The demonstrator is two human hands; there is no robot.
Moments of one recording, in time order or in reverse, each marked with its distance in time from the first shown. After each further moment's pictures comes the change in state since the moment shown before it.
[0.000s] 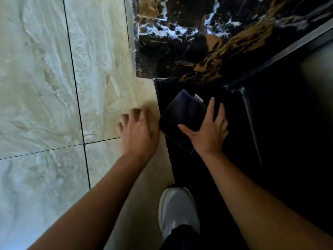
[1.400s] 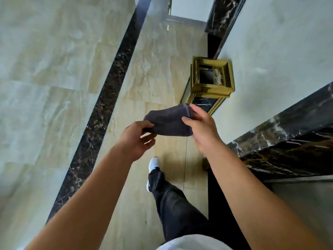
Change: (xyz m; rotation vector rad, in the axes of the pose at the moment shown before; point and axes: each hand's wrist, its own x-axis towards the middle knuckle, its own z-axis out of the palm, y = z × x) left_hand -0.238 -0.028 -0.982 -1.639 0.037 -0.644; right_hand -0.376 -0.617 -0.731 1.037 -0.495 -0.298
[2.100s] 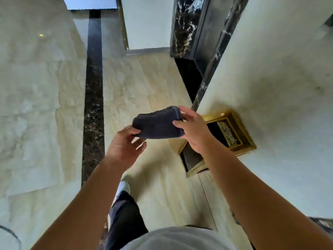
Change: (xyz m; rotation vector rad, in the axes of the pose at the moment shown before) left_hand 0.396 0.415 0.114 0.014 -0.374 -0.025; right_hand 0.479 -0.208 0.148 0.119 0.176 0.025
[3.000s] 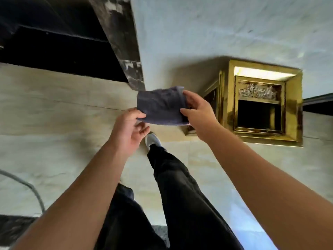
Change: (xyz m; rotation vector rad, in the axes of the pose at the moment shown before) left_hand 0.668 0.050 0.248 1.027 -0.454 -0.733; right_hand 0.487 0.059 -0.064 0.417 1.068 0.473
